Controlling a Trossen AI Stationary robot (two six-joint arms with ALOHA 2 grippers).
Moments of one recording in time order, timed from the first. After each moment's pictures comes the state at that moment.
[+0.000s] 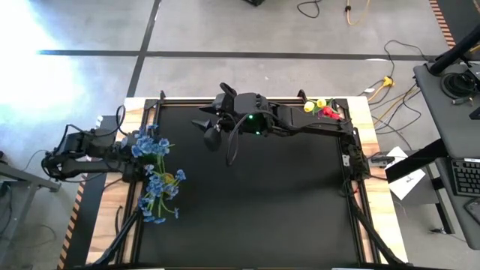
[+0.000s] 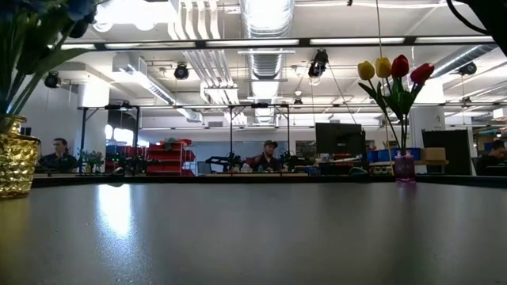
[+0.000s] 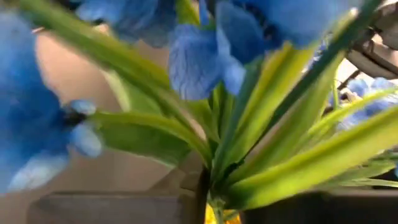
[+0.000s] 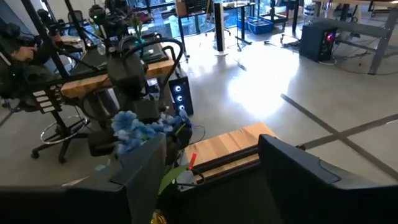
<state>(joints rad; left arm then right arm) 0.05 0.09 0.71 -1.13 0.06 -0.25 -0.01 2.06 2.36 -0.47 0.24 0.17</state>
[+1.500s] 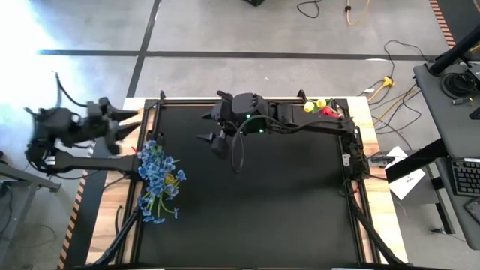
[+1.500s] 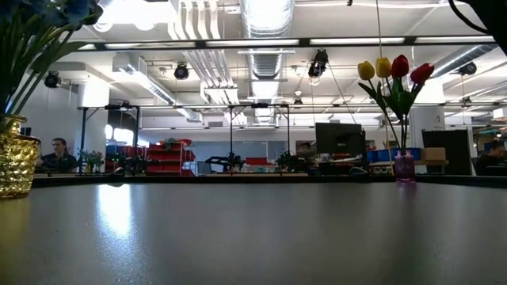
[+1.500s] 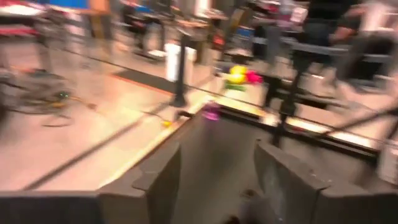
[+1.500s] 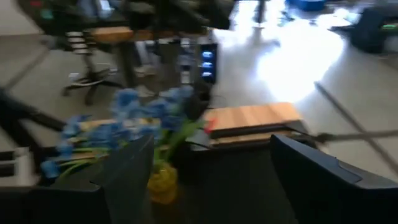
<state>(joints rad) 0.05 0.33 1.12 -0.94 -0.35 -0.17 -0.03 2.04 2.32 -0.58 0.06 0.04</state>
